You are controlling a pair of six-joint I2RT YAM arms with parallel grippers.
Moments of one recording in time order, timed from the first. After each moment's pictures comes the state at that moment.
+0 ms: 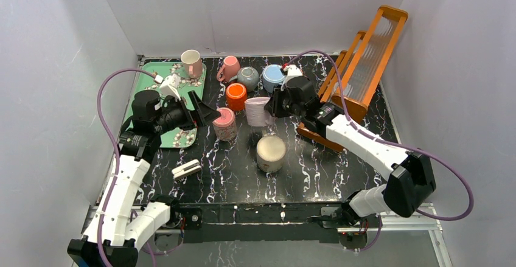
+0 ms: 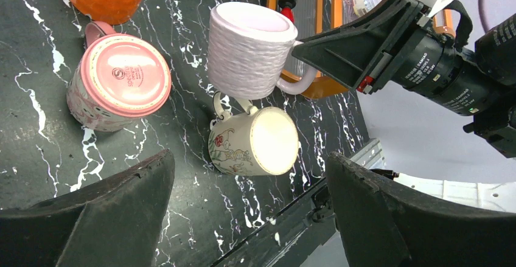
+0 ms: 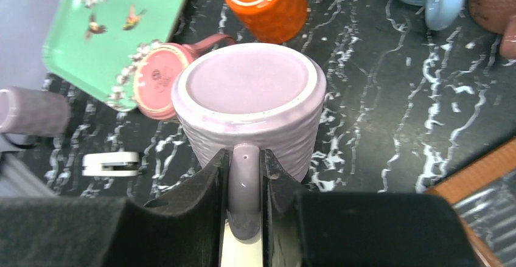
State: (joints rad) left arm -0.18 0.87 0.98 -0.54 0.53 -0.54; right arm 0.72 1.40 1.14 -0.27 0.03 0.46
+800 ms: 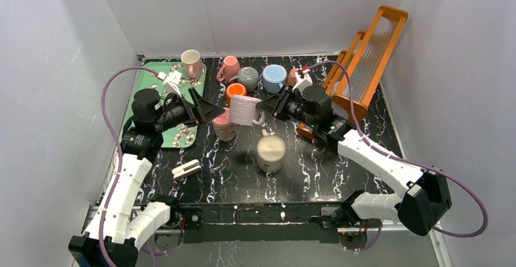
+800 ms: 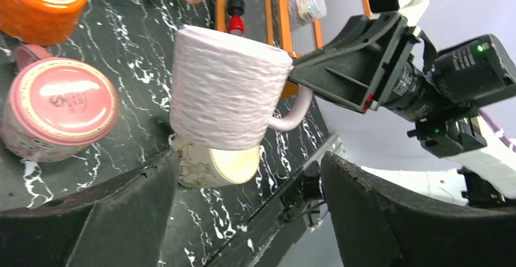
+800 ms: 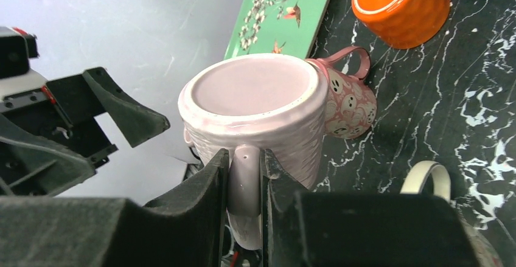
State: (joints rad) left arm -0.18 0.89 0.94 -0.36 0.69 -0.65; right arm 0.72 1.21 0.95 0.05 -0.16 0.88
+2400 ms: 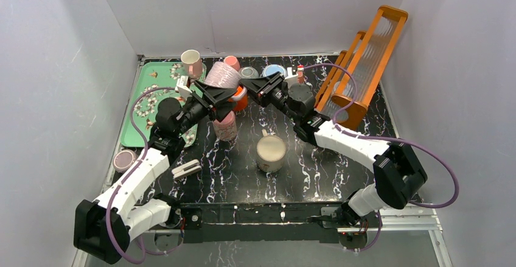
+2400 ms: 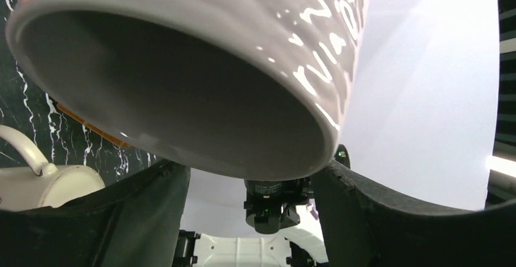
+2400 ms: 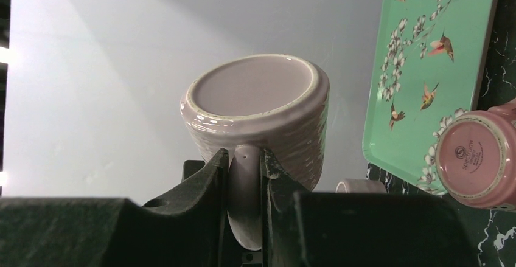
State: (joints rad) left arm -0.38 1.01 0.69 0.33 0.42 -1.47; right arm 0.78 1.46 0.98 0.55 -0.02 1.49
